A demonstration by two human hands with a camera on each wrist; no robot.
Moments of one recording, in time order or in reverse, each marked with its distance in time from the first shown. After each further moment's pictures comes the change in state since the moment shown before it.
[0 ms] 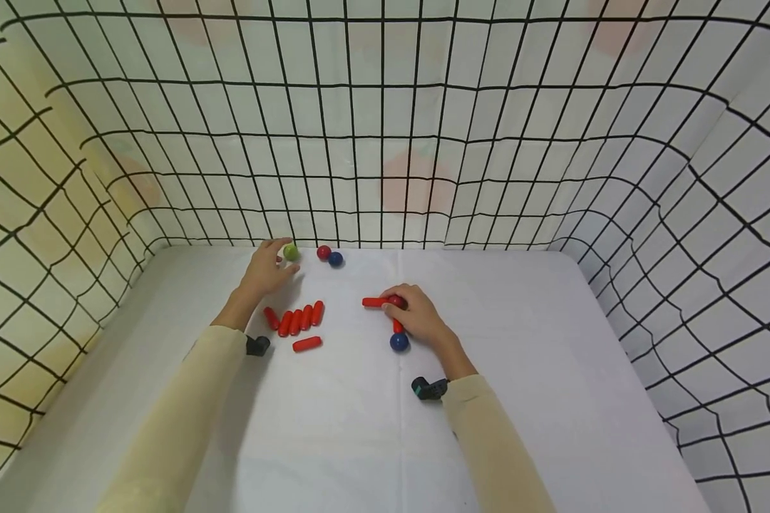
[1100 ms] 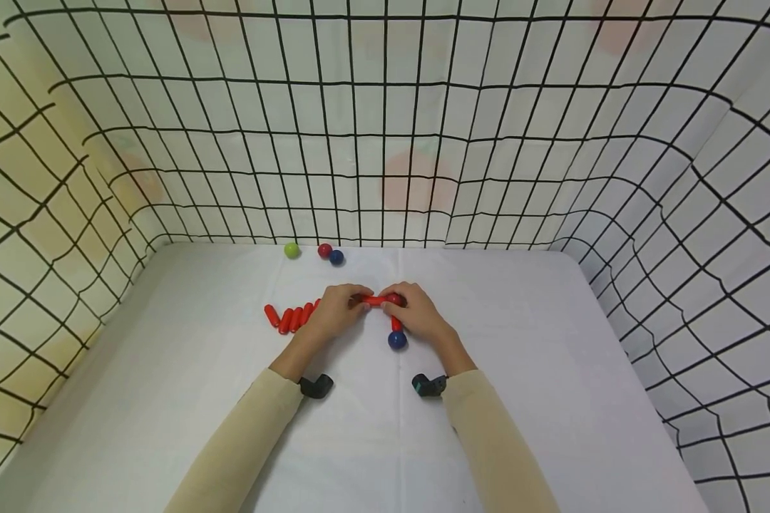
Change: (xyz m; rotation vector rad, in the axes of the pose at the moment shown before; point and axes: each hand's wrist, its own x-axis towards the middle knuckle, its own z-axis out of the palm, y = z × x) left_hand -0.063 0.093 0.094 -0.136 -0.152 0.243; right_hand 0.004 -0.006 -0.003 -0.015 -0.035 -0.028
